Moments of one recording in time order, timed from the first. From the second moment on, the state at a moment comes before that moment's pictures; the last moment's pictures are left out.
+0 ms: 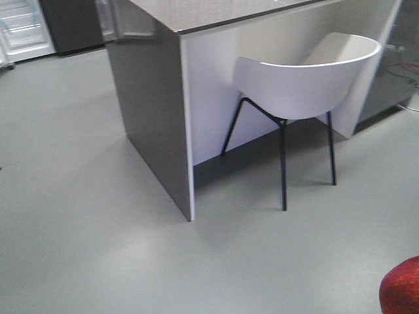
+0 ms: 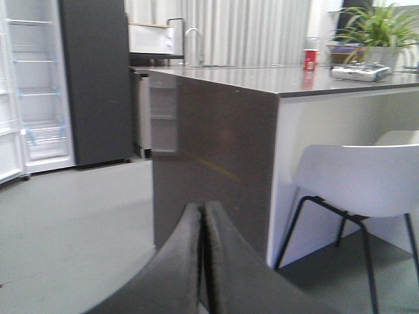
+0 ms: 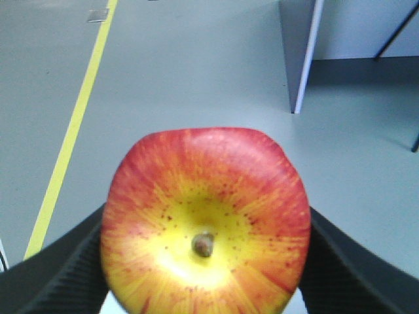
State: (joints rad) left arm 0.00 -0.01 0.02 -0.10 0.03 -0.01; right arm 0.44 0.46 -0.83 0.19 1.14 -0.06
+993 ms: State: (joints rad) left arm 0.00 -0.01 0.02 -0.10 0.03 0.00; right arm 0.44 0.46 -0.83 0.19 1.14 -0.06
